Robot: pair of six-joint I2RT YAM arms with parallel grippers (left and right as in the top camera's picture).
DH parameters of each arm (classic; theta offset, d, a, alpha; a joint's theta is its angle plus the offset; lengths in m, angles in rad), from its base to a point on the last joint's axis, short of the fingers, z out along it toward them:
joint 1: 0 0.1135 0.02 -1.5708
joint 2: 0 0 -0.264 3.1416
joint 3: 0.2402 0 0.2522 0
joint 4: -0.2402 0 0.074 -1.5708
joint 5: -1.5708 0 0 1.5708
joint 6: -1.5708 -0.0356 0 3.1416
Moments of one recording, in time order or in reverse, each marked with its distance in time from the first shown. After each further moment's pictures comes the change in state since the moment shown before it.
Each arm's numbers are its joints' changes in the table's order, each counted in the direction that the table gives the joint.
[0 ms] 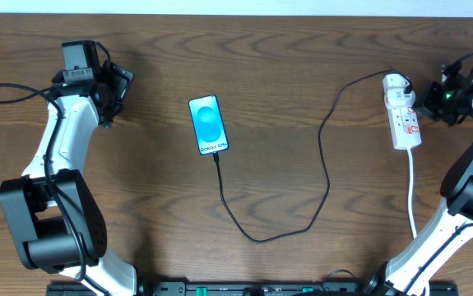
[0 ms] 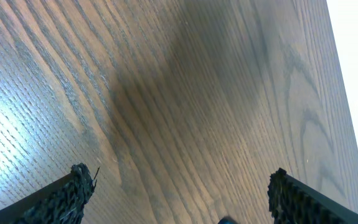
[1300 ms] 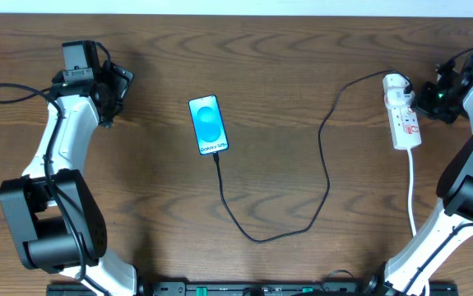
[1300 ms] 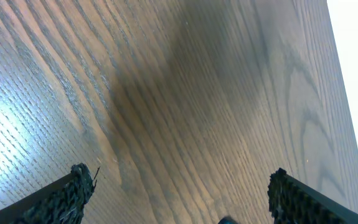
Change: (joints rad) left arm 0.000 0.000 0.000 0.000 0.000 0.000; right arm 0.040 -0.014 -0.039 0.079 -0.099 -0.001
